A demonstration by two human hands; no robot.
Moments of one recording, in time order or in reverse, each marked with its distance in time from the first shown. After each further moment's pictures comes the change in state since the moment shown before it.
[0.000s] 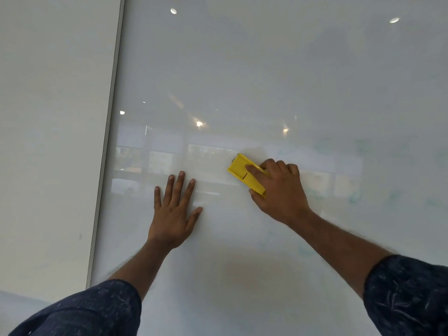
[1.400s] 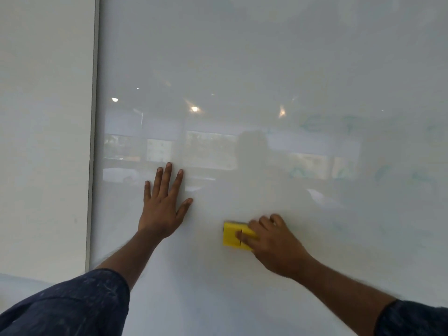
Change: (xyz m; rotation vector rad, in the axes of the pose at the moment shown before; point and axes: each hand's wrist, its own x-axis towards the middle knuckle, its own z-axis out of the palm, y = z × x) left_hand -0.021 0.002 0.000 0.035 -0.100 -0.065; right_hand -0.144 -0.029 0.020 0.069 -0.166 -0.384
